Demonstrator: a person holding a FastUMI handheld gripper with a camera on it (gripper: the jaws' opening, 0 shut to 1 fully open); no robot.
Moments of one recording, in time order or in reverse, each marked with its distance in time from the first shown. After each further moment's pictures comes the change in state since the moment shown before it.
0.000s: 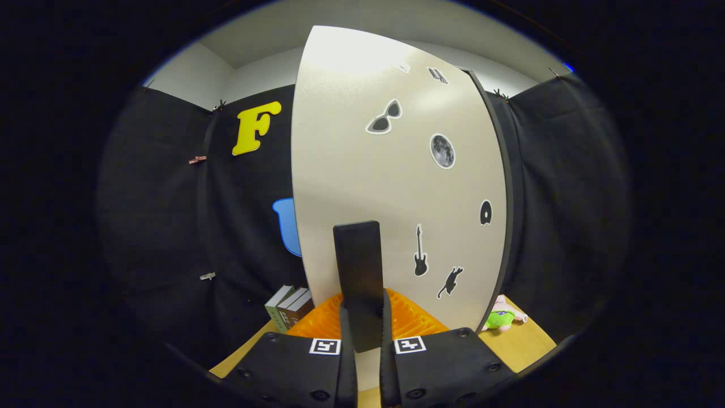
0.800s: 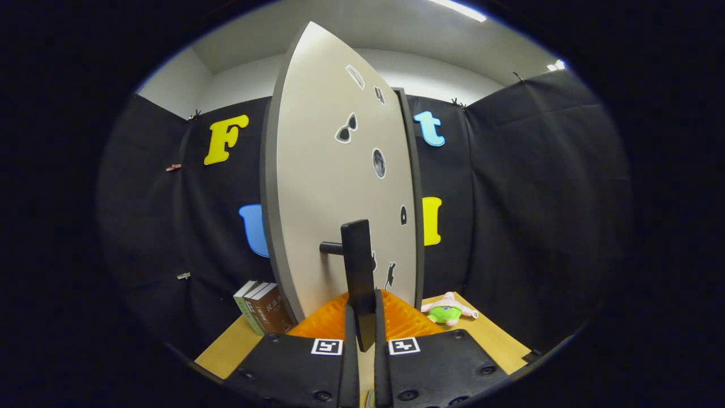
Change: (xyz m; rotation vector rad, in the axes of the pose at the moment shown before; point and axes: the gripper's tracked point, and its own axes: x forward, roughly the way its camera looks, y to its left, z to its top) arm -0.070 -0.089 0.010 -0.002 -0.037 -0.170
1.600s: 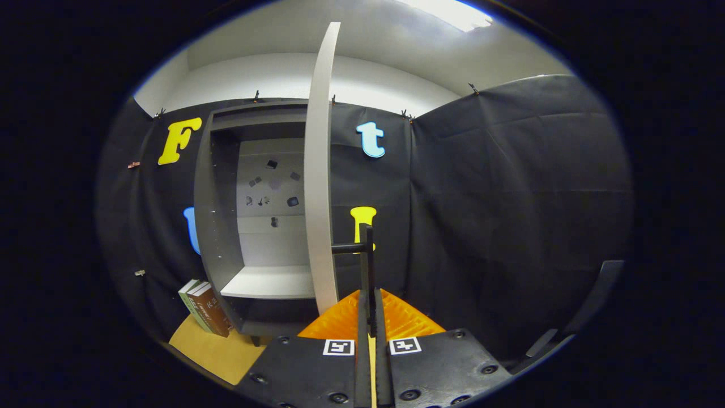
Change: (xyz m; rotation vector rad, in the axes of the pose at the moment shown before) arm -0.037 -0.145 0.024 -0.070 -0.072 -0.264
